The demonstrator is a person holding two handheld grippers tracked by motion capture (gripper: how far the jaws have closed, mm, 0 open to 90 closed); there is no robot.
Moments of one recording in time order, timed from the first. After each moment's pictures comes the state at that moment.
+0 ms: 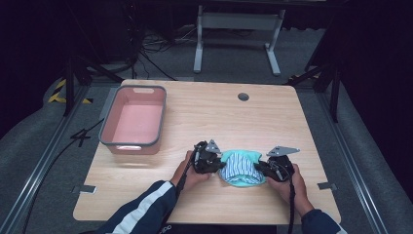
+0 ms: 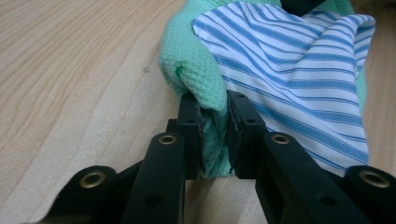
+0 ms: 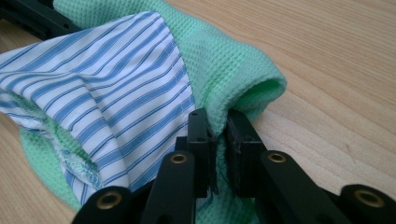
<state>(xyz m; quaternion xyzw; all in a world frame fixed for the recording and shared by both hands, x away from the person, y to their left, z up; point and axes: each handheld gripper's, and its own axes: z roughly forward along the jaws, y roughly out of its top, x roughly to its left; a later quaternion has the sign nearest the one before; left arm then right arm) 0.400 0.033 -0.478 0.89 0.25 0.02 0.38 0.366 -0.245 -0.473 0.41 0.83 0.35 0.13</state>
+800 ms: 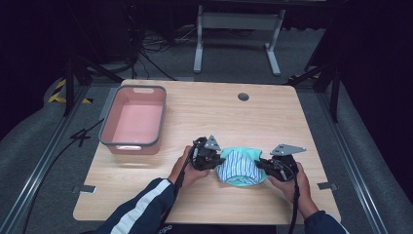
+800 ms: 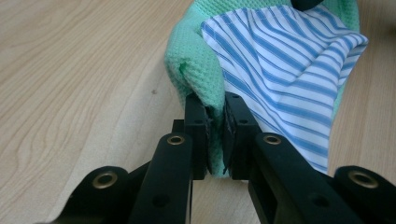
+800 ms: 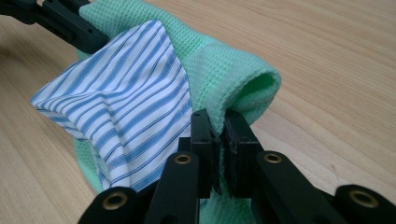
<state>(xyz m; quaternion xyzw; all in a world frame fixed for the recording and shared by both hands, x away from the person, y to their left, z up) 0.397 0.036 -0.446 0.90 0.23 0.05 0.38 0.356 -0.244 -0.444 0.39 0.83 0.38 0.14</state>
